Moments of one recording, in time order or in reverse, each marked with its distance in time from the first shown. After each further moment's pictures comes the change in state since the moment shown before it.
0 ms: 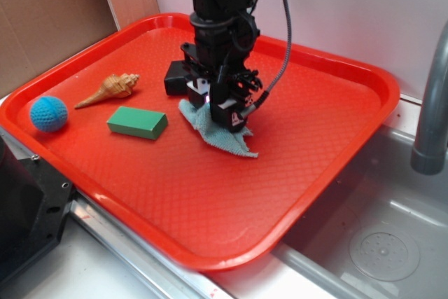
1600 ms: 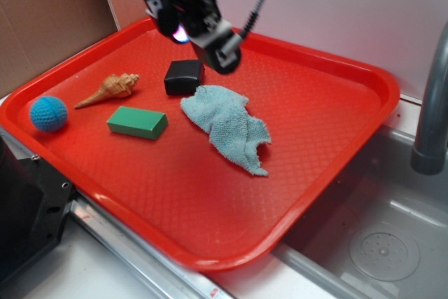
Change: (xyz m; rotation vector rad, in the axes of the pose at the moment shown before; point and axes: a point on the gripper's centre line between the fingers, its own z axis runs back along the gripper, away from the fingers) arm -0.022 -0.014 0.075 -0.087 -0.302 -0.116
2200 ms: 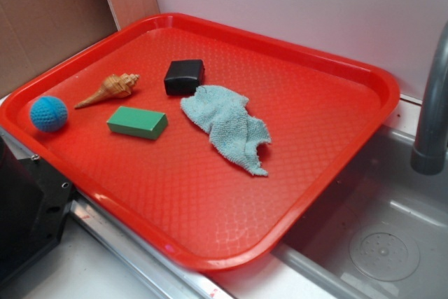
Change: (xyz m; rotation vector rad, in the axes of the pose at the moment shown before) arm -0.056 0.021 0.112 0.012 0.026 0.052
